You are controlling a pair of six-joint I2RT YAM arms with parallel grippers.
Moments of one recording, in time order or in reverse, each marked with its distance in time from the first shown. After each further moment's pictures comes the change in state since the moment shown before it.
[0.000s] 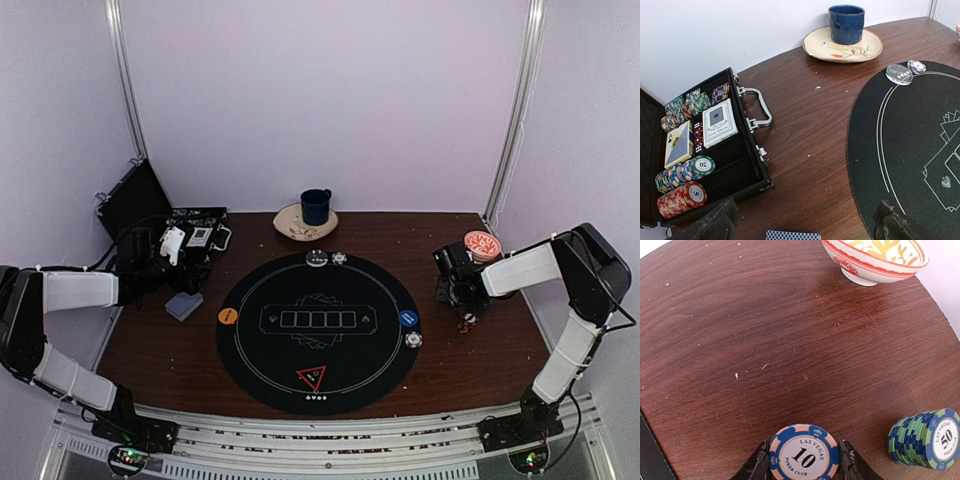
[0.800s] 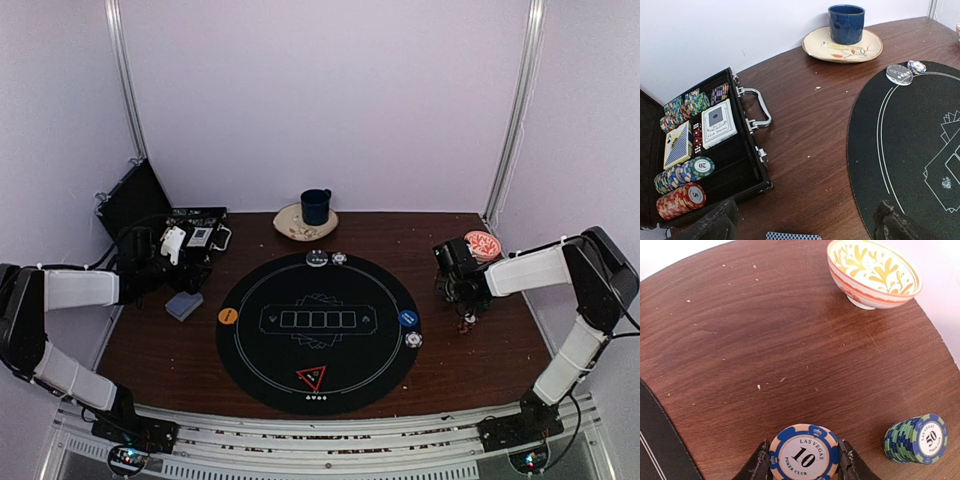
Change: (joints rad) left arm 0.000 0.012 0.008 0.000 0.003 0.000; right arm 0.035 -0.062 0.000 0.003 0.031 -0.019
